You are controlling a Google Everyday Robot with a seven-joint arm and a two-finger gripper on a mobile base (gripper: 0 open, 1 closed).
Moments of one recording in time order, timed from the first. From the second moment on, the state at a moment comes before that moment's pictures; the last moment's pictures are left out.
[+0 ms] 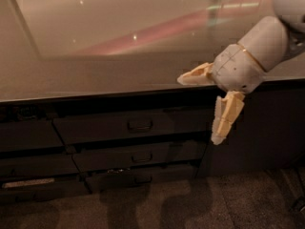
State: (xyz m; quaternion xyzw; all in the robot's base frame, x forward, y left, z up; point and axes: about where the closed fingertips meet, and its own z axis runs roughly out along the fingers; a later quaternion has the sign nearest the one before) arm 0.448 -0.107 0.894 -0.75 0.57 0.26 0.23
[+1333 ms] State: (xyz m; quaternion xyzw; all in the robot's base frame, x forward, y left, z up) arm 0.426 -0.086 0.894 -0.81 0.52 0.11 0.25
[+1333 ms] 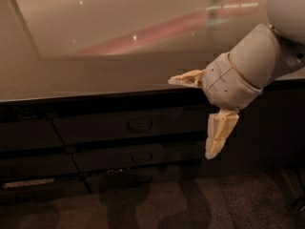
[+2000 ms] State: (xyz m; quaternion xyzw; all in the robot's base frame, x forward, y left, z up) arm 0.416 -0.081 0.902 -0.83 0.48 0.06 0.27
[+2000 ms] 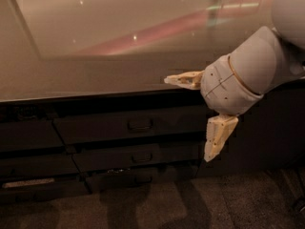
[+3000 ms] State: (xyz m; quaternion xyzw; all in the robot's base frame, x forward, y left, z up) arm 0.431 -0.097 0.889 -0.78 0.58 0.05 0.24
